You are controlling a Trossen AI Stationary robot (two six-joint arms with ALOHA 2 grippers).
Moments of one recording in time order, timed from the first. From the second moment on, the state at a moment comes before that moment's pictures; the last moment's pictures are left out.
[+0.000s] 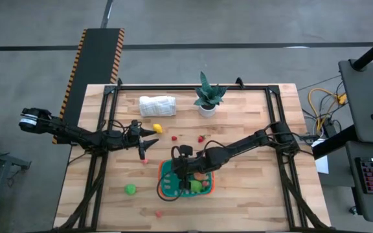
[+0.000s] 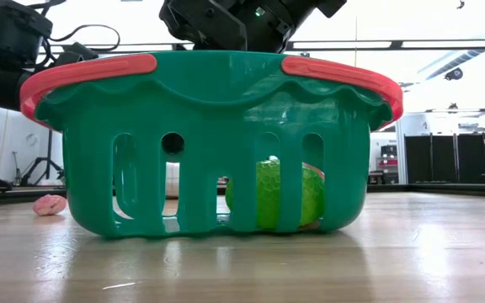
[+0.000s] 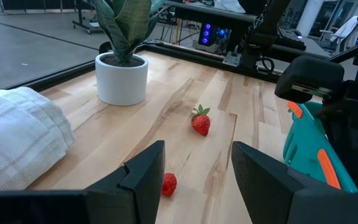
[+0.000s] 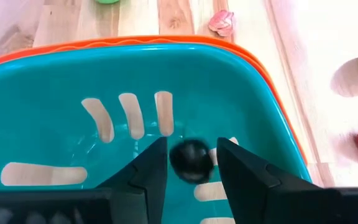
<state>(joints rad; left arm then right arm) -0.12 0.96 0.03 0.78 -0.41 -0.25 0.27 2.09 1.55 -0.31 0.20 0.22</state>
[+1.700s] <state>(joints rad) -0.12 0.96 0.03 0.77 -0.41 -0.25 0.60 1.38 1.53 -0.82 0.18 0.21</state>
